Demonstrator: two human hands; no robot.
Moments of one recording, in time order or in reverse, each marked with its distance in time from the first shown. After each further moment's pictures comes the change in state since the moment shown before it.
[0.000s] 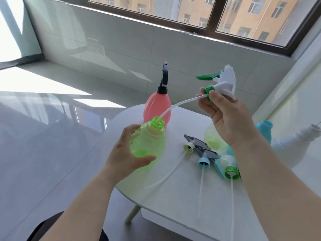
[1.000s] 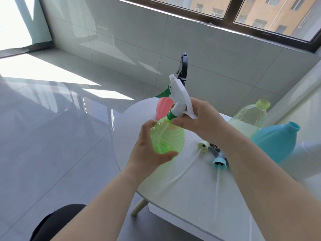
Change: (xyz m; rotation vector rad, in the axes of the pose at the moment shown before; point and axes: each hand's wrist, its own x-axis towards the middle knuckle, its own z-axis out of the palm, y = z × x) left_hand 0.005 -0.009 0.024 -0.068 0.053 -0.050; right_hand -0.001 0.045 0.041 -1.047 -0.463 -0.036
